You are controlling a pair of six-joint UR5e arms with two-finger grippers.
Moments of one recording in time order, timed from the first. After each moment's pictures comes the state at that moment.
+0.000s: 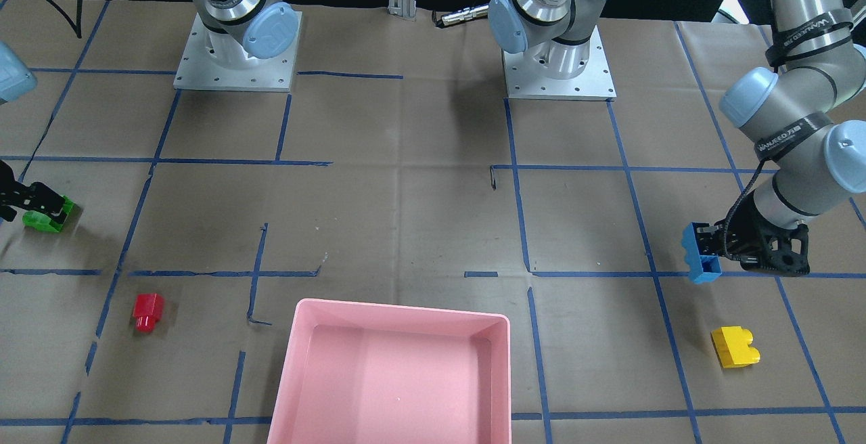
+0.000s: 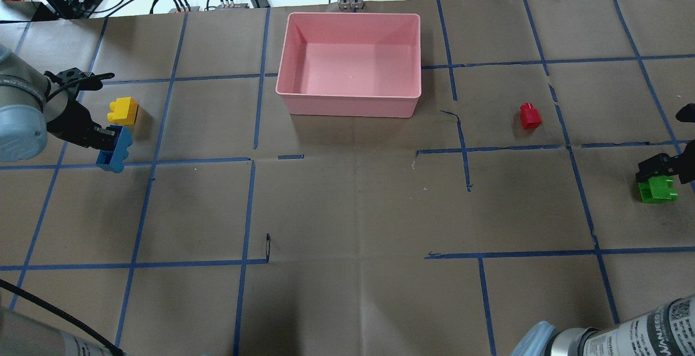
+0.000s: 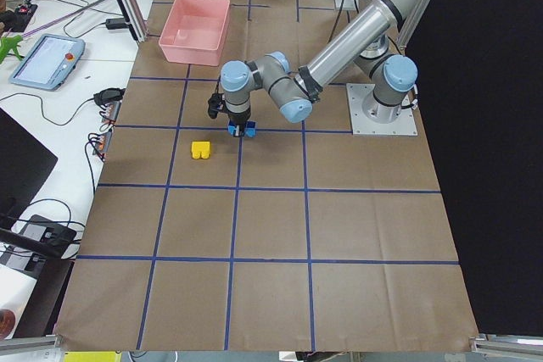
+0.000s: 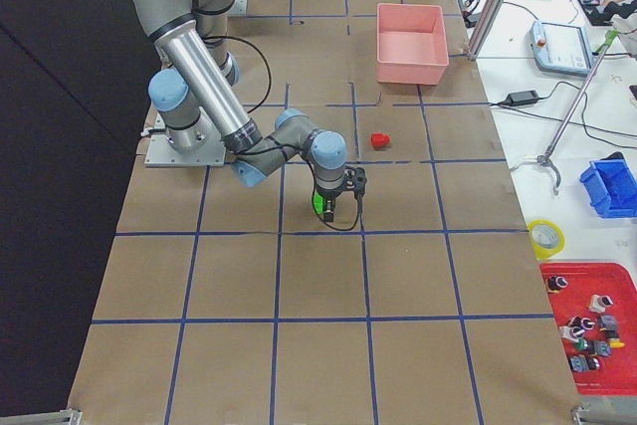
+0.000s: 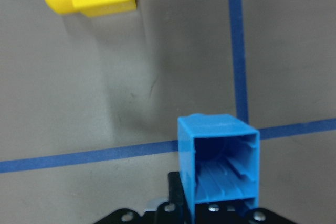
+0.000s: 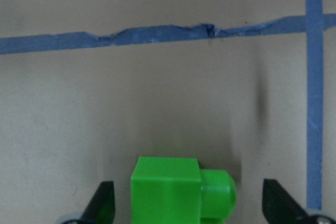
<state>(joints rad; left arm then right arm) -1.05 -1.90 -1.82 -1.03 1.54 0.65 0.76 -1.23 2.03 -2.39 -1.52 -0.75</state>
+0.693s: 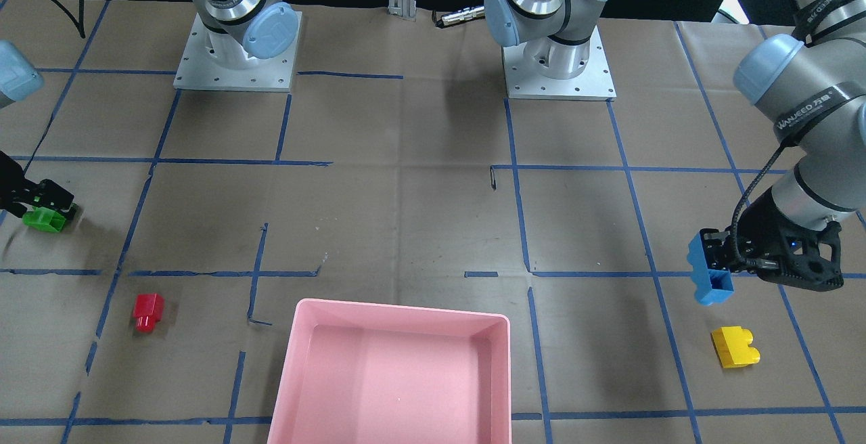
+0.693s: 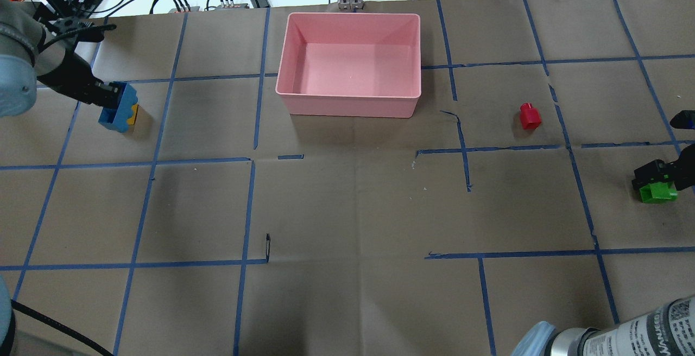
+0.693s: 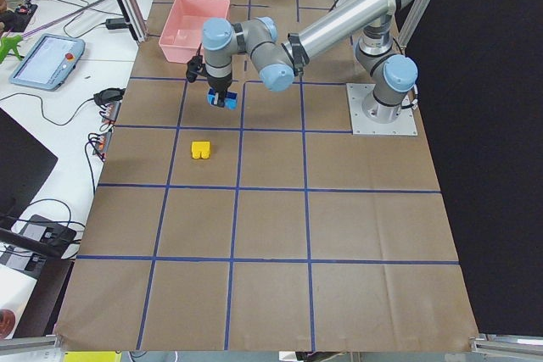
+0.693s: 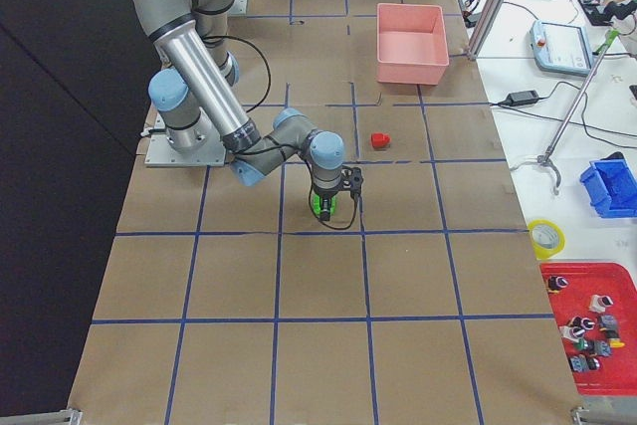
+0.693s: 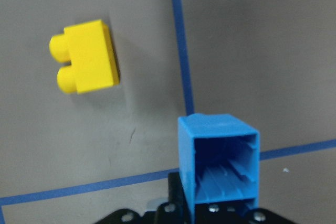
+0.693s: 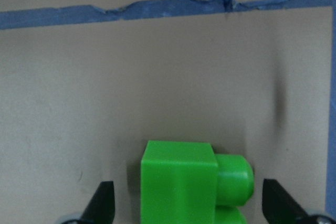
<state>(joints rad) -1.23 -1.87 -1.57 -1.18 1.48 0.53 0.76 -1.23 2.05 -2.38 -1.53 -0.75</state>
